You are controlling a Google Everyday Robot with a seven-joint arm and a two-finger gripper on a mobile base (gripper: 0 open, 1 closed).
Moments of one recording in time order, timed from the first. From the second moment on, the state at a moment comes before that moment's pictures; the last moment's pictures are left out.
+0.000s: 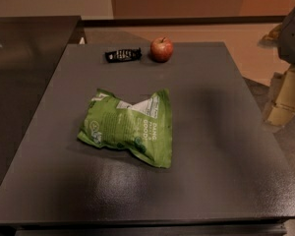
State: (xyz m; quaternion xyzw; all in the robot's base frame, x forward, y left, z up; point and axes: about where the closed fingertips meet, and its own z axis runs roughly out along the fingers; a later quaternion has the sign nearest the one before) arm 0.438 -0.217 0.976 -0.60 0.78 -0.03 0.16
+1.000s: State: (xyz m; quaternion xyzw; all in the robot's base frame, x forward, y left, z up) arm 0.497 -0.191 0.974 -0.60 0.77 0.00 0.21
